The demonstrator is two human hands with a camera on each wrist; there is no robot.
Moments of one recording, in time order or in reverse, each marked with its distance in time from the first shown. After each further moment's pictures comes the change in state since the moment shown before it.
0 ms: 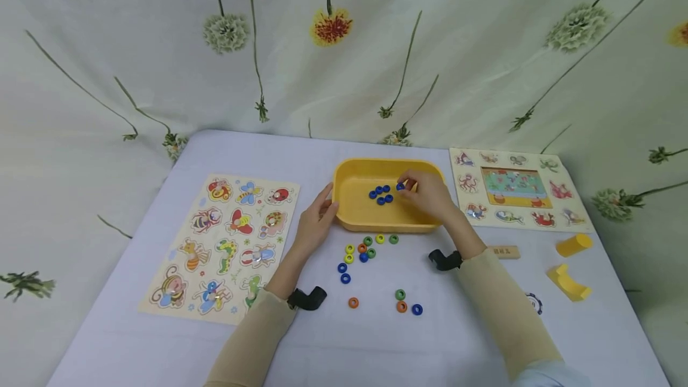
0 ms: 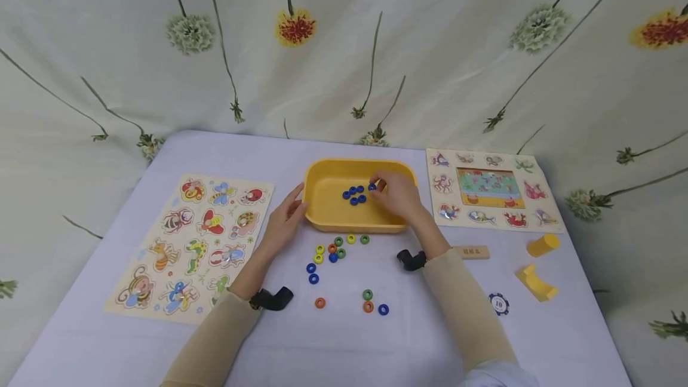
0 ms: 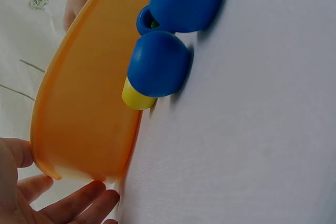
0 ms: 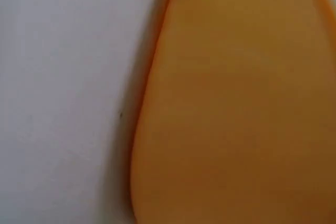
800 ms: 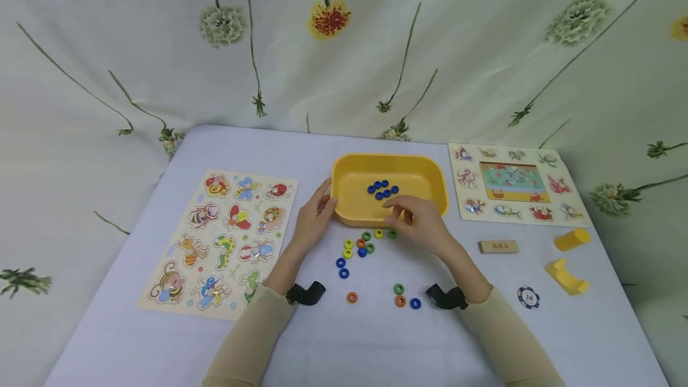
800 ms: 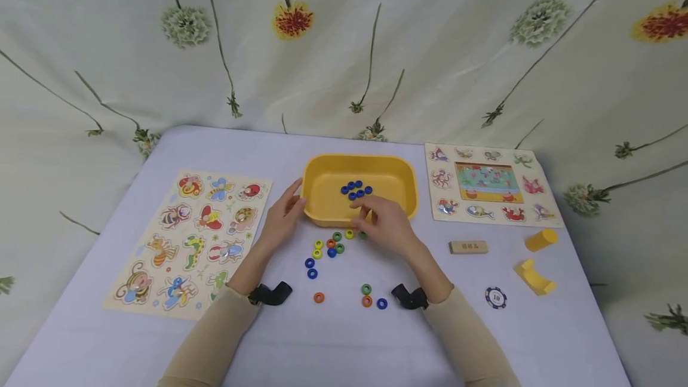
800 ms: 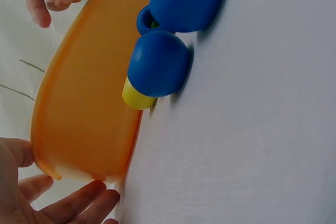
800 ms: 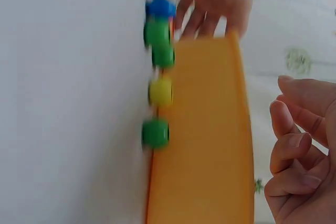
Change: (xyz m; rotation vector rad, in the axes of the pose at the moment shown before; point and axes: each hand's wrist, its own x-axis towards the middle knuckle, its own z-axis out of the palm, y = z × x) left_hand 0.001 -0.004 0.002 -0.003 -0.009 0.014; right_hand -0.063 -0.033 0.013 0.225 0.101 -0.291
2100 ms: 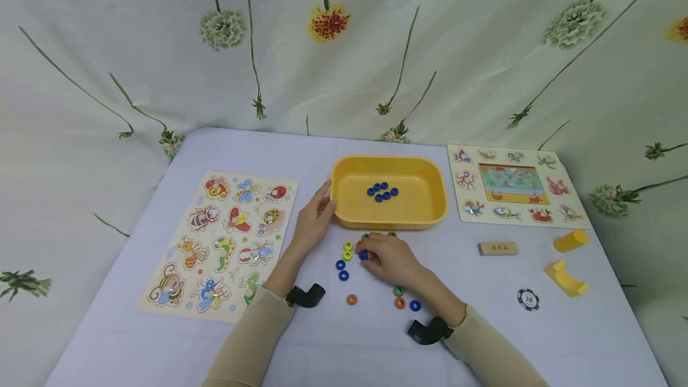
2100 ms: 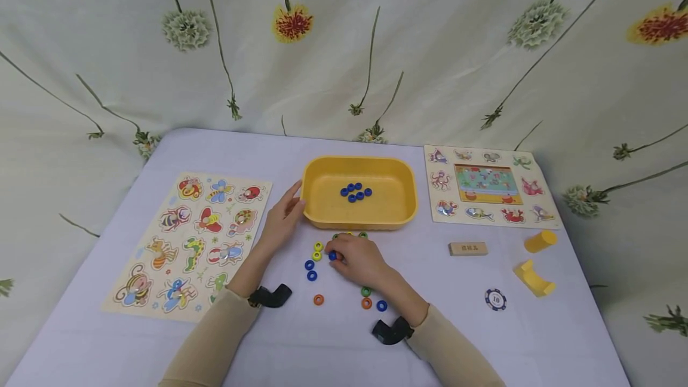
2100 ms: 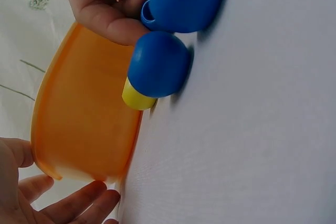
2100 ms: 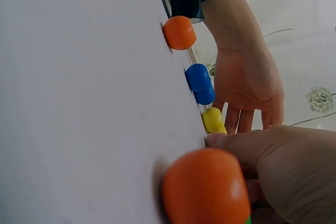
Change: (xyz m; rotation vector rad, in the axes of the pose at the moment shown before) left_hand -0.002 0.002 -0.001 0.001 -0.005 -0.018; right_hand -0.027 -0.014 0.067 -0.242 -0.250 -0.029
